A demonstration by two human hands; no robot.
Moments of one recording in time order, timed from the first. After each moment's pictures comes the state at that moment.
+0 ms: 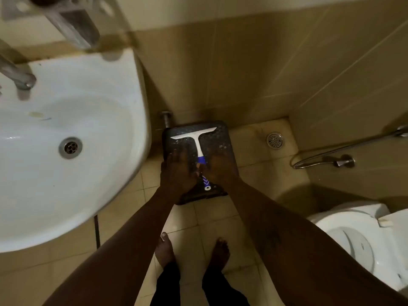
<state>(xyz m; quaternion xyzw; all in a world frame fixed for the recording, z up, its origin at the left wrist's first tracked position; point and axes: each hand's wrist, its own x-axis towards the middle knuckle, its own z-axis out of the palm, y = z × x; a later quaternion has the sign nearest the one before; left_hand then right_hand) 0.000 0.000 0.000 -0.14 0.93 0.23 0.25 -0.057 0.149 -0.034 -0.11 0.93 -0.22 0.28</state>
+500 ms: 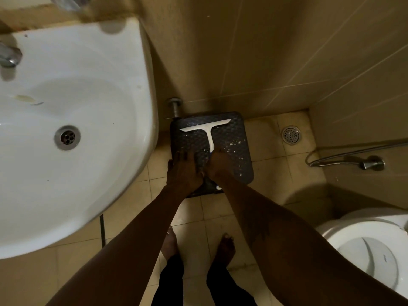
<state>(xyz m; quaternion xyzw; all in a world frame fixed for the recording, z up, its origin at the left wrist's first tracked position) -0.003 -0.010 -0.056 -0.16 0.92 0.22 0.30 -0.058 0.108 -0.099 -0.02 0.93 -0.24 0.28</state>
